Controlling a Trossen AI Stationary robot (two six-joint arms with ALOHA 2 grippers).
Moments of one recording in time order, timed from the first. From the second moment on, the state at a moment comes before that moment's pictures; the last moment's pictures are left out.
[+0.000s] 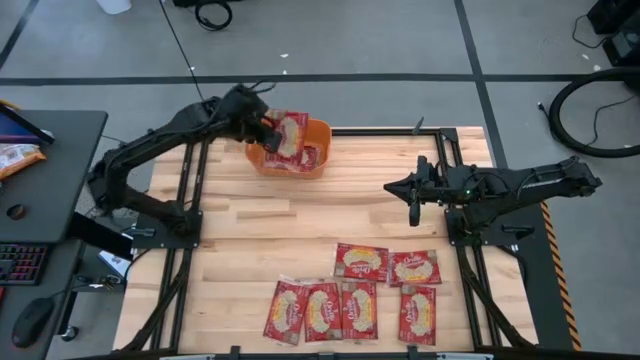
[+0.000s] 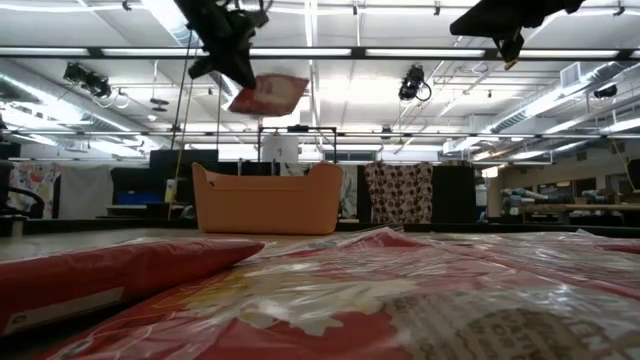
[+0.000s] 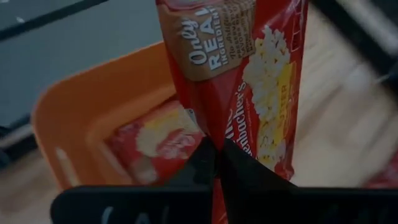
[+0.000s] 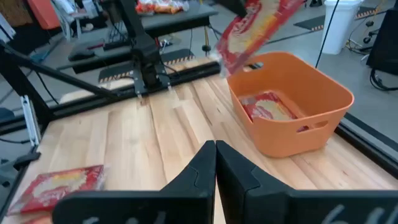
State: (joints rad) left arm 0.57 1.39 1.40 -0.83 -0.06 -0.37; right arm 0.13 0.73 0.68 -0.25 0.37 0.27
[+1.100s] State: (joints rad) left arm 0.59 1.96 1.70 -0.99 -0.21 0.85; right arm 0.13 0.79 0.68 -0.21 0.56 0.40
